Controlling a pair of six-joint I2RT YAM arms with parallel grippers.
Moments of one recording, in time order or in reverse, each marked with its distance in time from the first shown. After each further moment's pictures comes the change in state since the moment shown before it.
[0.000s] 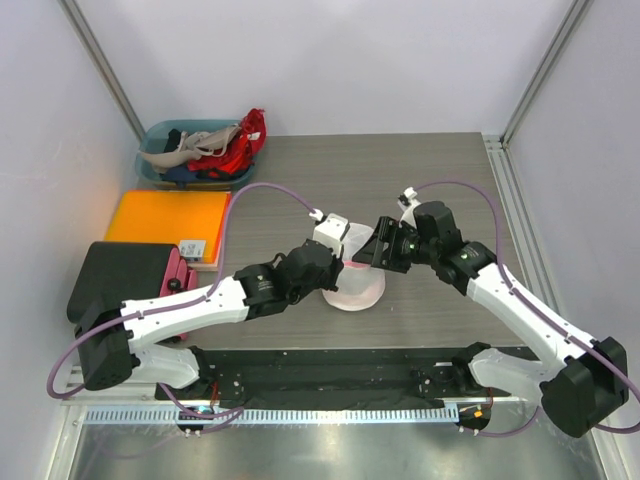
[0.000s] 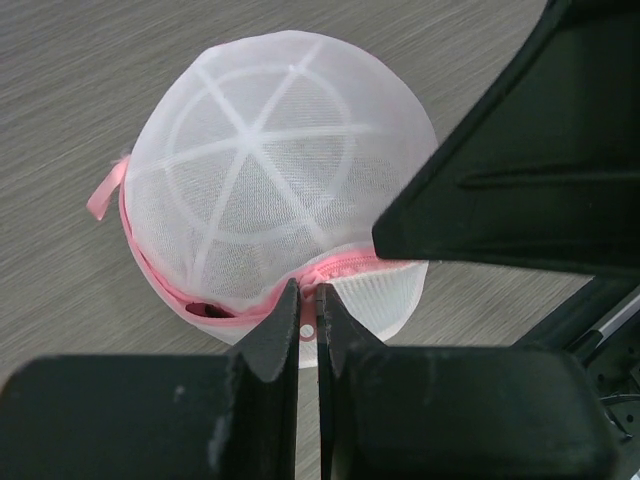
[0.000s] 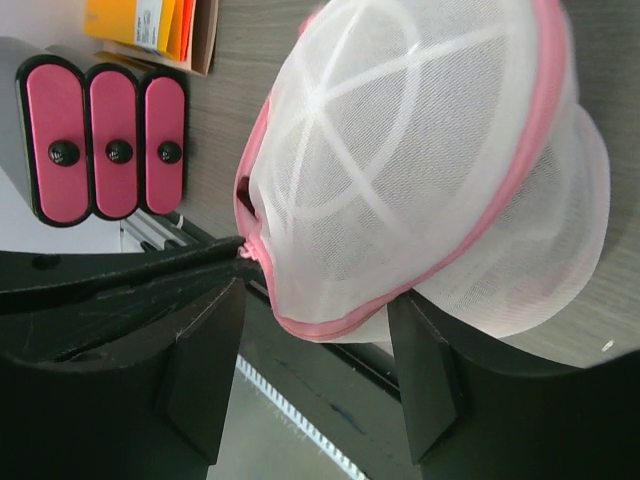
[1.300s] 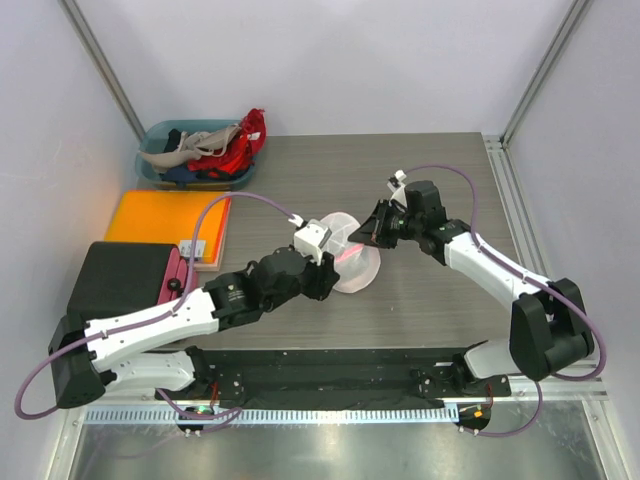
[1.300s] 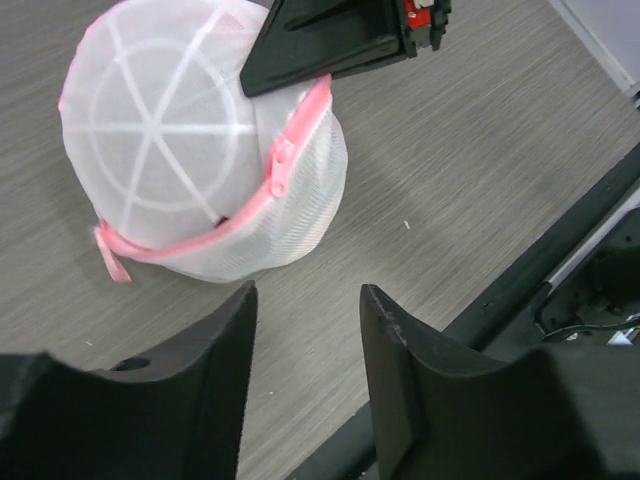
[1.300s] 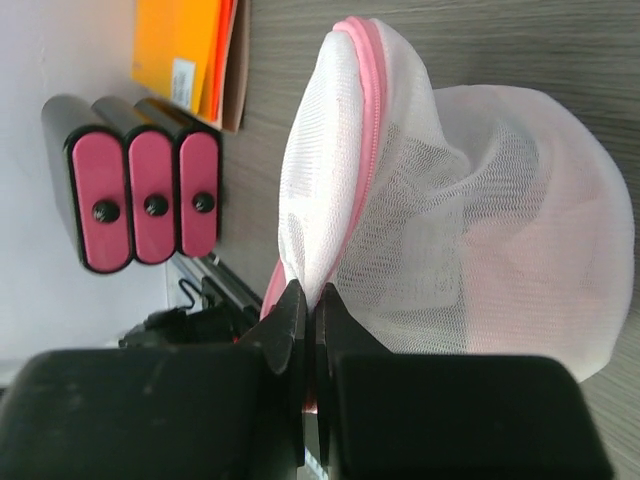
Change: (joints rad) left arm 0.004 -0.197 -0.097 -0.039 0.090 -0.003; right arm -0.097 0.317 0.060 0.266 -0.150 0.054
